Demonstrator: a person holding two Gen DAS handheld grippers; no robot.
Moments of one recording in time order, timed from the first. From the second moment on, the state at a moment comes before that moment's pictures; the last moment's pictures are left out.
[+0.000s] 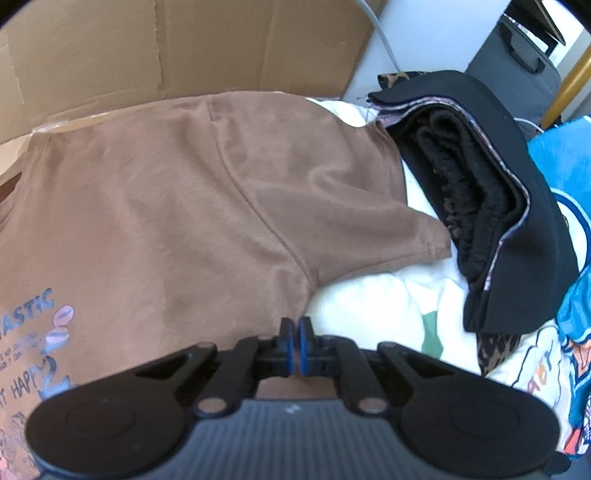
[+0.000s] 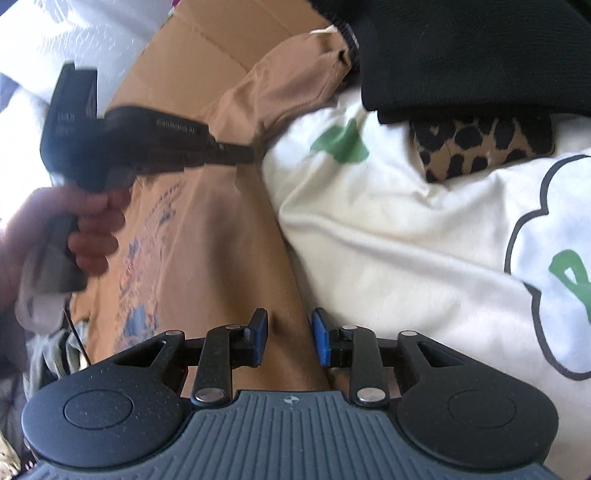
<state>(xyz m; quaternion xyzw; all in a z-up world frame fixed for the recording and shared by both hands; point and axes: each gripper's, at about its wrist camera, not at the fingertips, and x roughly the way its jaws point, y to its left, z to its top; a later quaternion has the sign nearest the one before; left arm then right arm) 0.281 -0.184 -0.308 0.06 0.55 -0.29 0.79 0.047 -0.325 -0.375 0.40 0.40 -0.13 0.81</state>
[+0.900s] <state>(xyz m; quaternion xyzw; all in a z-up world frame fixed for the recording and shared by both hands) 0.277 -0.189 -0.311 0.09 0.54 -0.29 0.79 0.051 -0.321 -0.376 0.33 0.41 -0.13 0.84</state>
